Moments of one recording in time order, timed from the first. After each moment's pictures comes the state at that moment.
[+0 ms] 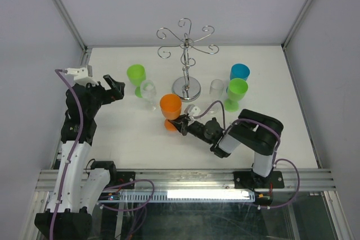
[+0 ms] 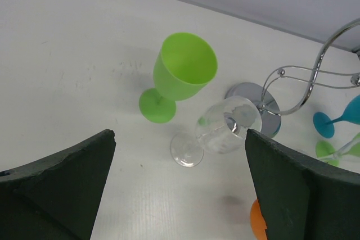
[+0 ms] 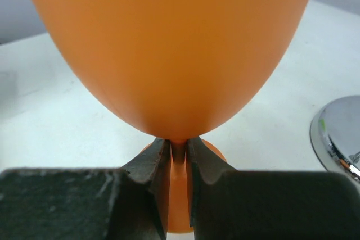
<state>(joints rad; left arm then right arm) 0.01 0.76 0.78 -0.26 0.14 -0.35 0.99 1.88 0.43 1.51 -0.05 0.05</state>
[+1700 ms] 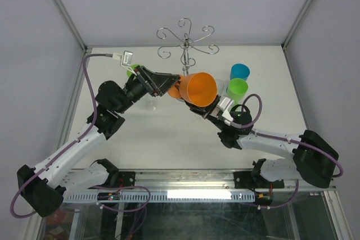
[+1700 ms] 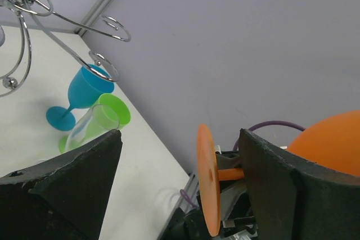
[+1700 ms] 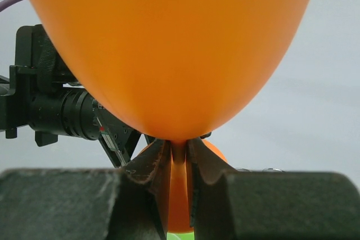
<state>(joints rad) -0.63 0.98 0.86 0.36 0.24 -0.89 0.99 1.25 0.61 1.42 -0.14 -0.22</state>
